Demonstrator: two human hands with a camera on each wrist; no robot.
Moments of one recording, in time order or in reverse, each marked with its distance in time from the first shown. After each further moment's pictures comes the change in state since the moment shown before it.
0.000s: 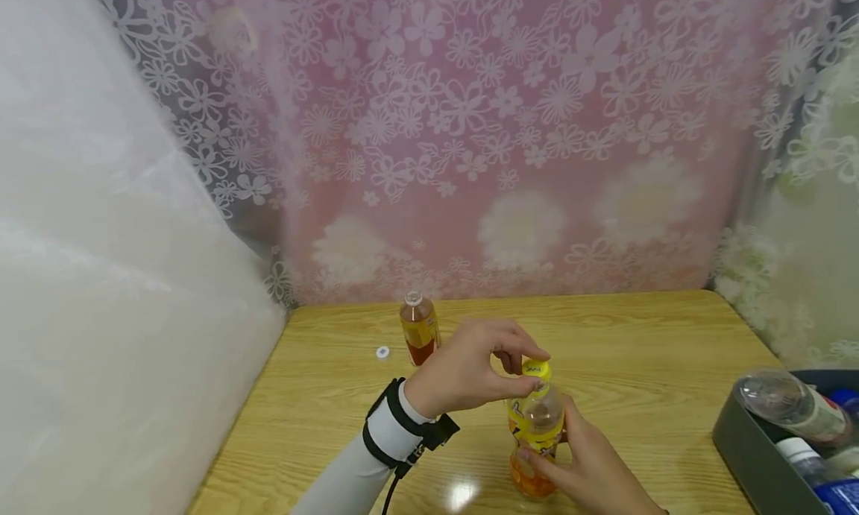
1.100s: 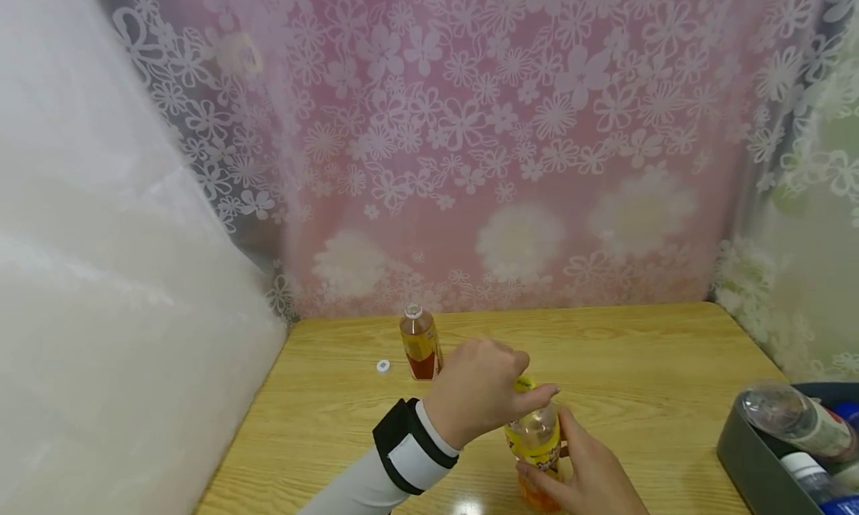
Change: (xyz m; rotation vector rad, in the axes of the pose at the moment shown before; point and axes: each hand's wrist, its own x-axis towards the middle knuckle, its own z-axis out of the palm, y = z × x) left_hand 0.005 0.014 0.025 0.676 0.185 0.012; right_hand -0.003 -0.001 0.001 -0.129 0.103 -0.059
